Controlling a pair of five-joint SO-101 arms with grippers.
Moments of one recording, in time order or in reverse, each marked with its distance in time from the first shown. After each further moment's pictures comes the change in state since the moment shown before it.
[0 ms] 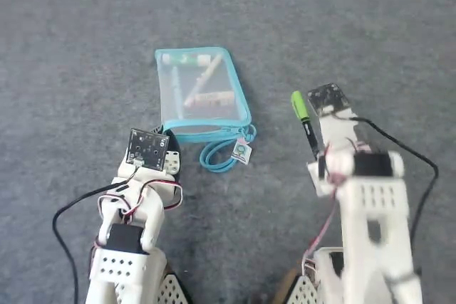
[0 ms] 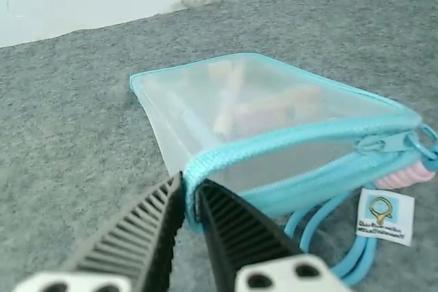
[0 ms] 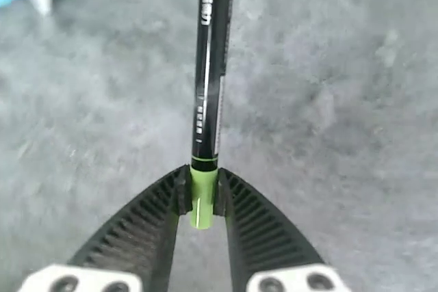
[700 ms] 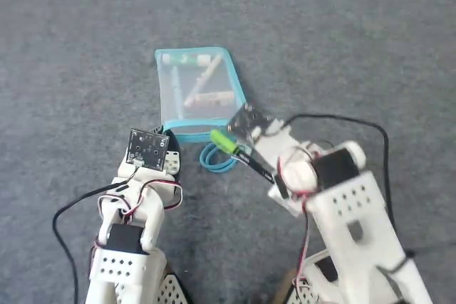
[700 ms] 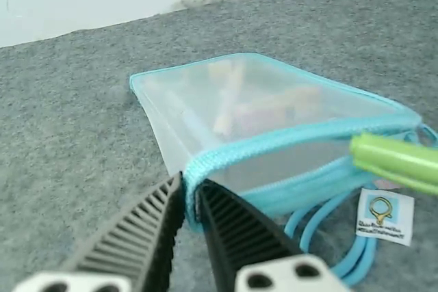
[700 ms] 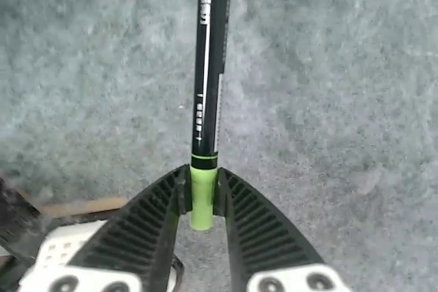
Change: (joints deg) left arm 0.0 0.0 0.0 0.0 0.0; right arm -24.0 11.3 -17.7 13.5 4.0
